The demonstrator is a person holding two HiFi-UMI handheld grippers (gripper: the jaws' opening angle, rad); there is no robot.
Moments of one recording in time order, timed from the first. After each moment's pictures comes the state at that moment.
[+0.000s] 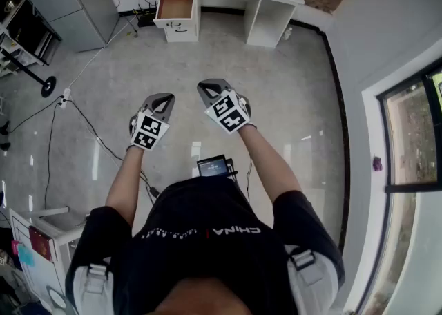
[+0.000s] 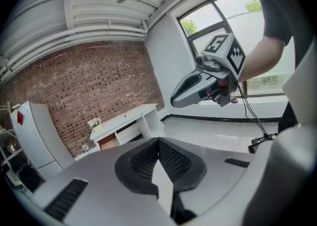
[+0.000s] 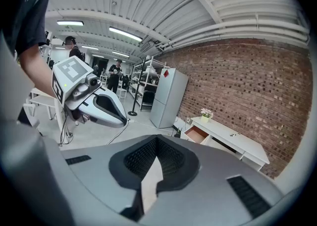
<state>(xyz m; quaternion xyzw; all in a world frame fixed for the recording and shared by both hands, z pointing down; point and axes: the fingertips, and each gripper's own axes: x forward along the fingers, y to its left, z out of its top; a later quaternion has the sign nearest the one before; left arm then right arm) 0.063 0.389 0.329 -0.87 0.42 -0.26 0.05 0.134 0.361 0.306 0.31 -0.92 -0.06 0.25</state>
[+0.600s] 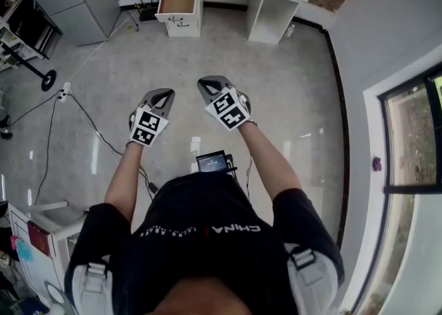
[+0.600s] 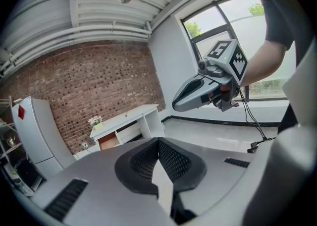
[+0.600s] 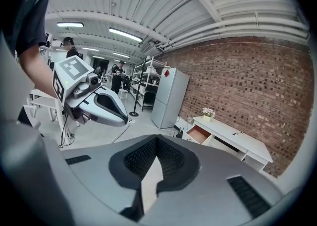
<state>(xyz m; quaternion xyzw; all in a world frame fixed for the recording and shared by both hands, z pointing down) 0.060 0.384 0.329 -0.87 0.42 -0.25 0.04 0.130 0.358 0.313 0.30 -0.92 -0.05 0.24</state>
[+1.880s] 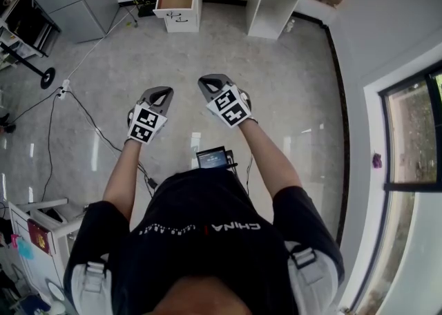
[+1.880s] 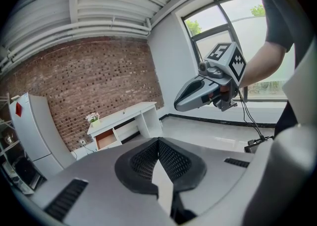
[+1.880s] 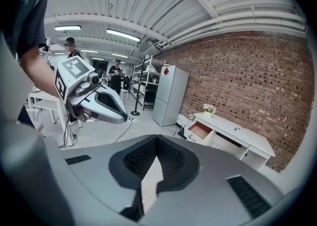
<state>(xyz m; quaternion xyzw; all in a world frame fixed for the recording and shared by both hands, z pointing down) 0.066 0.387 0.340 -0.87 0.41 -0.26 0.03 0.144 0.360 0.328 0.30 -0.92 -0.03 0.25</state>
